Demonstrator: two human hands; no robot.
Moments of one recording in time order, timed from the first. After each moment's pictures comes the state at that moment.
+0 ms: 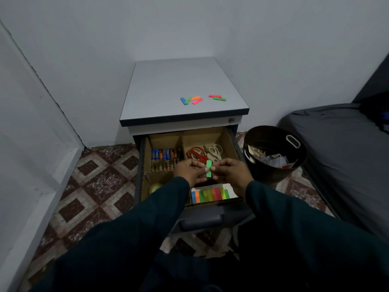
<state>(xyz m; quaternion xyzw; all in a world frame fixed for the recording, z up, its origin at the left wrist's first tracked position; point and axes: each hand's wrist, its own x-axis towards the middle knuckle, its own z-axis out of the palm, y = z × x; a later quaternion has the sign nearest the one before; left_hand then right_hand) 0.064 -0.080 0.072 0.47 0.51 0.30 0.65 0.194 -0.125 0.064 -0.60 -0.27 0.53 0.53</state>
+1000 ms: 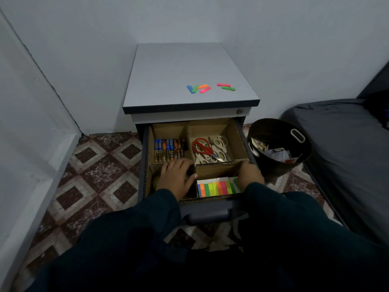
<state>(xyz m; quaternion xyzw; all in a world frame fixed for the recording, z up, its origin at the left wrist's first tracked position) 0.003 -0.065 0.011 0.87 0.47 0.12 0.12 0.207 -0.121 0.032 -0.89 -0.42 0.18 0.06</state>
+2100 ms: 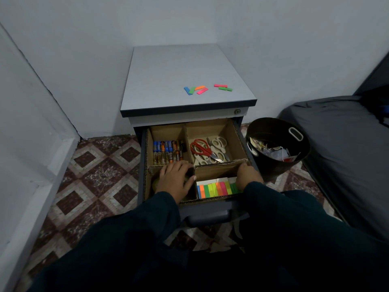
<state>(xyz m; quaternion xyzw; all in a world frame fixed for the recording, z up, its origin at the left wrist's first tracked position) 0.002 -0.065 0.012 0.87 0.47 0.11 0.13 0.206 -0.119 0.031 -0.89 -0.41 0.20 0.04</state>
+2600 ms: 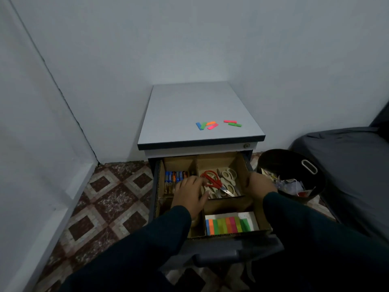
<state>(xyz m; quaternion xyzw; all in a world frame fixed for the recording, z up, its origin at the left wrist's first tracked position) 0.027 -0.046 0.053 0.86 0.47 0.15 0.13 0.230 -0.082 0.083 -0.84 -0.52 0.16 0.05</state>
